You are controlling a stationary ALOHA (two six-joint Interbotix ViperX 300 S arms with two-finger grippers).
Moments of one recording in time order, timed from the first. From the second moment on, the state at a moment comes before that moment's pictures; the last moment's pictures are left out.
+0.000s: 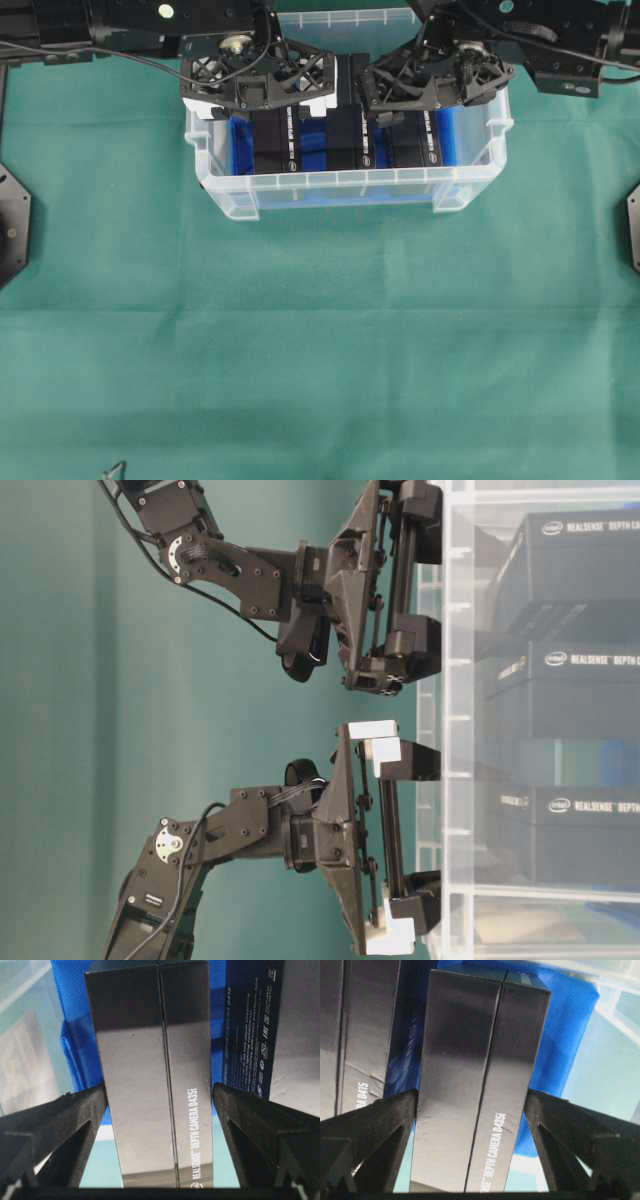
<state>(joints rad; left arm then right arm) 0.28 0.19 0.10 0.07 1.14 -1.31 -0.31 0.08 0.26 -0.09 1.06 1.21</state>
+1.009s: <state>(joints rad) 0.28 0.19 0.10 0.07 1.15 -1.31 -0.31 0.08 0.26 -0.09 1.08 1.22</state>
